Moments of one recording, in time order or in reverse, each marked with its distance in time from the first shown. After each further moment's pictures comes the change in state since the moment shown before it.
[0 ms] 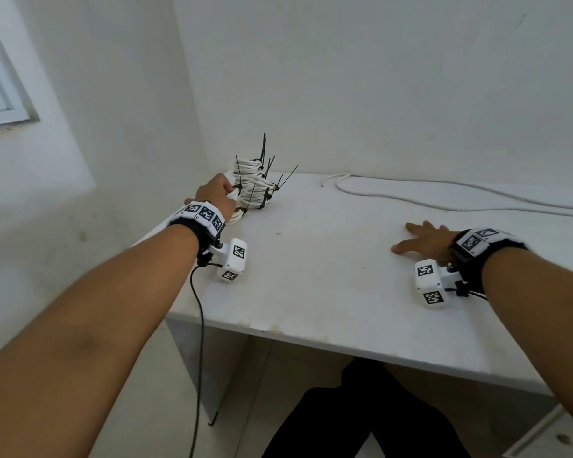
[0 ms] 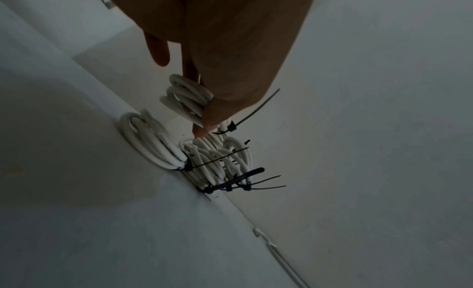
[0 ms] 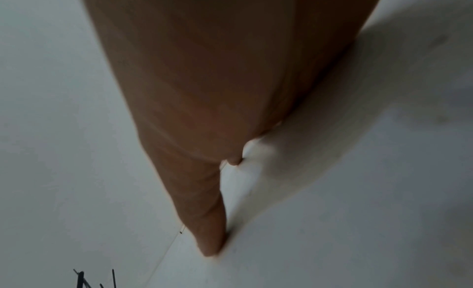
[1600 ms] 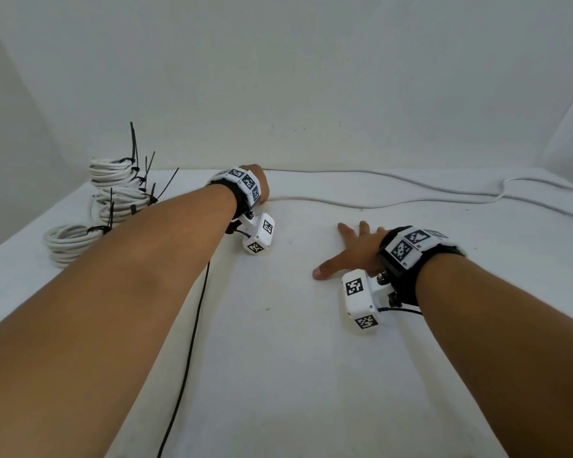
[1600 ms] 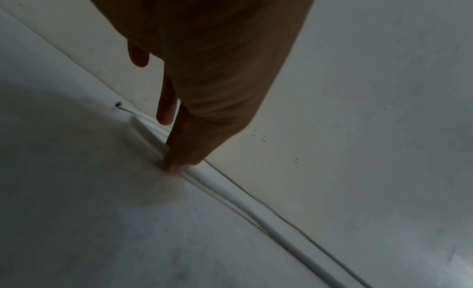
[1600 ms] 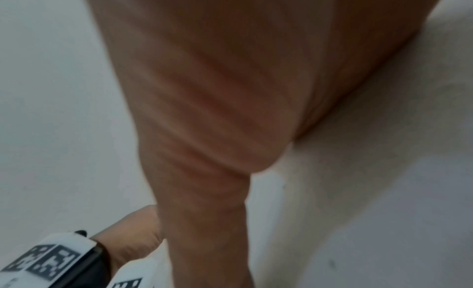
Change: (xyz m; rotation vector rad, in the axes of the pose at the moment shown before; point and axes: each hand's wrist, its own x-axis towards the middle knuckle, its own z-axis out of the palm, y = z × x) left_hand 0.191 0.204 0.309 0.501 -0.646 0.375; right_hand 0.005 0.020 -0.025 -0.004 -0.101 0.082
